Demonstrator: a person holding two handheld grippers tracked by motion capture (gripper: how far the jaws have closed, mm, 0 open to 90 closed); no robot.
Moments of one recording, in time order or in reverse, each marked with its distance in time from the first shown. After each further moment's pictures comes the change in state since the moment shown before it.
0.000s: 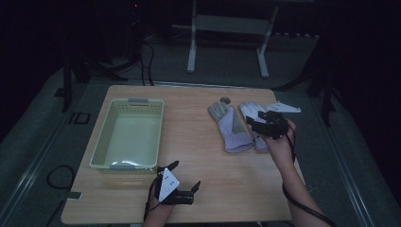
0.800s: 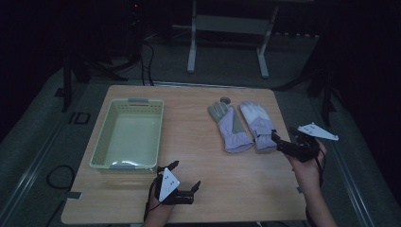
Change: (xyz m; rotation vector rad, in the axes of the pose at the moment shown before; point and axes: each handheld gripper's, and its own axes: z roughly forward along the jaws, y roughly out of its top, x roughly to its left) left arm 0.000 0.000 0.000 0.003 0.006 -0.002; right arm -0.027 -0.053 -0.081 -0.085 -0.114 0.071
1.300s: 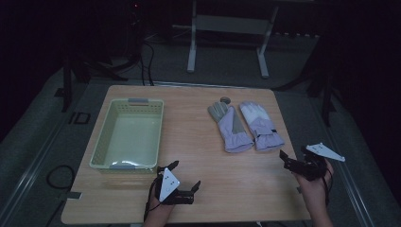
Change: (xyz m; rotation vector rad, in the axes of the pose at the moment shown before) left arm 0.000 0.000 0.000 0.004 0.004 0.002; right arm -0.023 -0.063 -0.015 0.055 -0.081 0.061
